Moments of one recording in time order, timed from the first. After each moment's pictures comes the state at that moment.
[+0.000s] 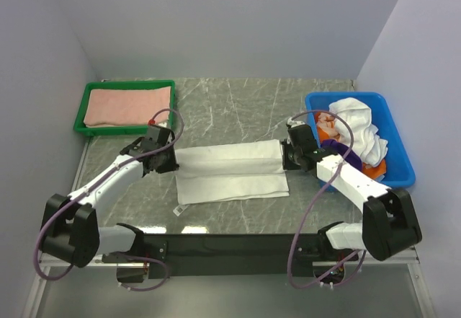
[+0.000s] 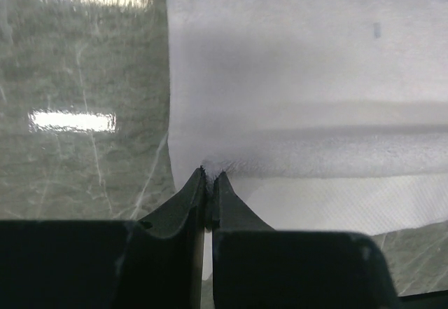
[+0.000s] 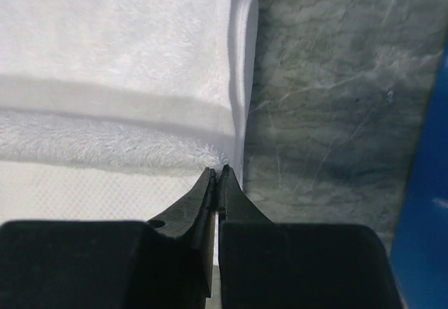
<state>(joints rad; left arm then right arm) -0.35 1.23 0.81 -0.52 -0.05 -0.53 0.37 1.26 0.75 -0.38 0.08 0.27</state>
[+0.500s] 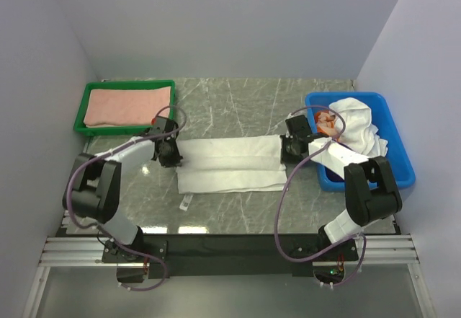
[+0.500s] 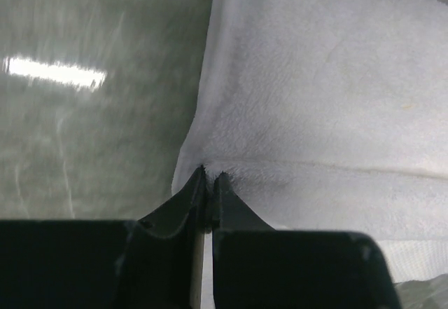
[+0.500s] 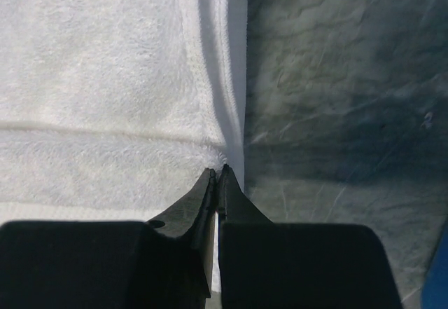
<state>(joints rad) -0.28 1.56 0.86 -0.42 -0.01 -0.62 0.30 1.55 0.87 -0.40 0.02 0.33</state>
